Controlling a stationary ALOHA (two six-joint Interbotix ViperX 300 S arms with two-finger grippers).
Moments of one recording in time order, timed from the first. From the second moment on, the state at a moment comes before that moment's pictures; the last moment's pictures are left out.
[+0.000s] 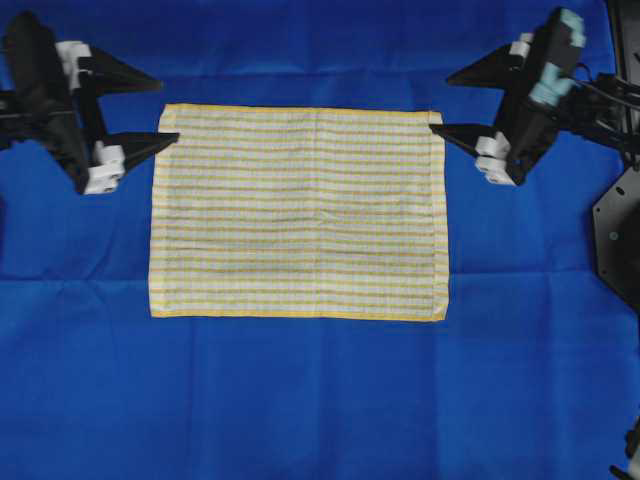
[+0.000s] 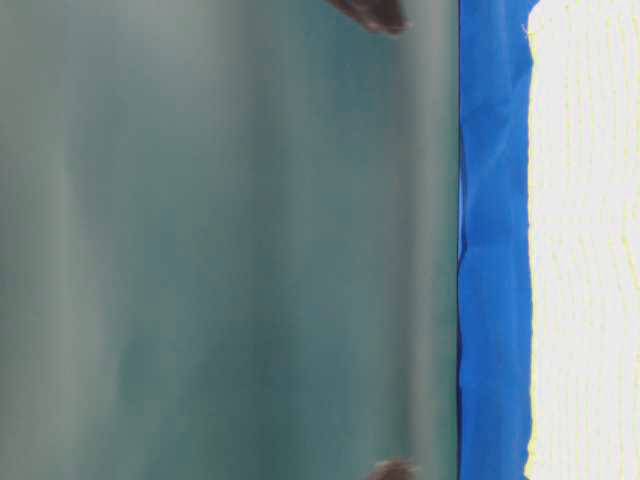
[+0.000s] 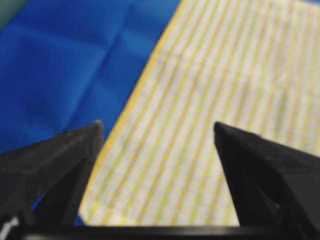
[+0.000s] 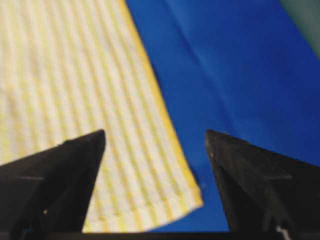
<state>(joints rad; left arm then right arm) 0.35 -0.39 1.15 -0.04 -0.31 0.01 -0.43 -0.44 1.08 0.10 -0.09 0.02</state>
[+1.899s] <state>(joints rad) 0.48 -0.16 1.08 -0.05 -0.25 0.05 -0.53 -0.16 1.01 0.08 -0.15 0.00</state>
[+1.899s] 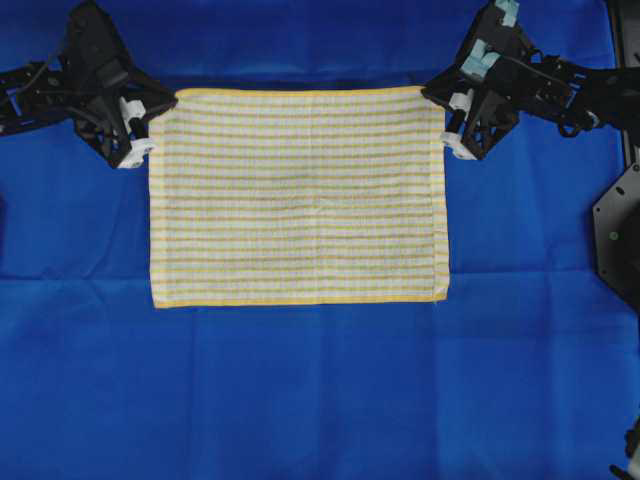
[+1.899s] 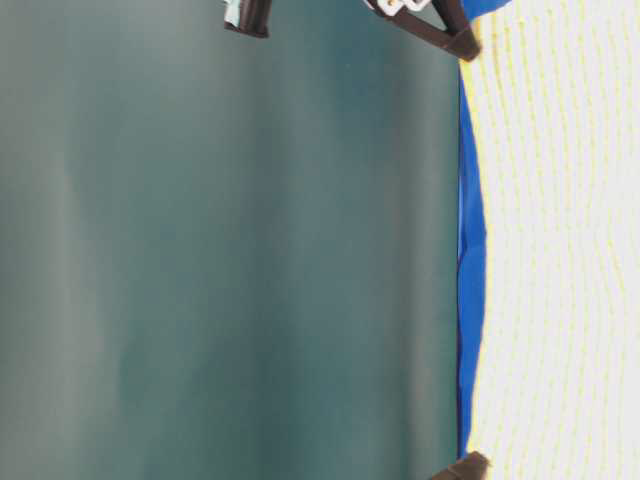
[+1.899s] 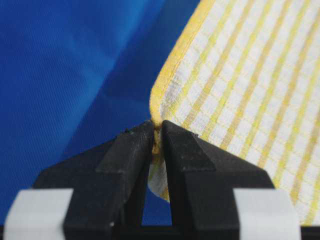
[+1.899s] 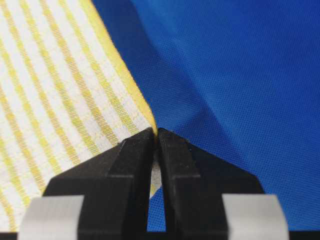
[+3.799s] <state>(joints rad) -0.16 -0.25 1.16 -0.05 -0.18 -0.32 0.10 -0.31 1.14 0.42 -0.08 0.02</state>
